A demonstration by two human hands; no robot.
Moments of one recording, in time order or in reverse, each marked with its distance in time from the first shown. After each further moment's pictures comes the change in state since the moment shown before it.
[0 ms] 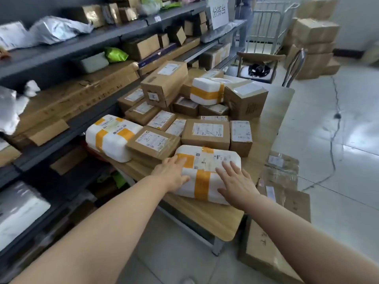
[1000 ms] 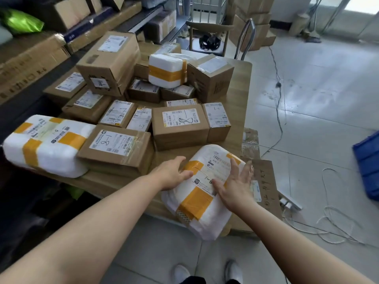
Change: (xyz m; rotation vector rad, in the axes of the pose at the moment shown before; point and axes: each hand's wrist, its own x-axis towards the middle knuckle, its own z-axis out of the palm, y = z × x) left_hand 0.086 0.003 0.031 -0.292 -0.246 0.224; right_hand -0.003 -0.020 0.027 0.570 0.102 0.768
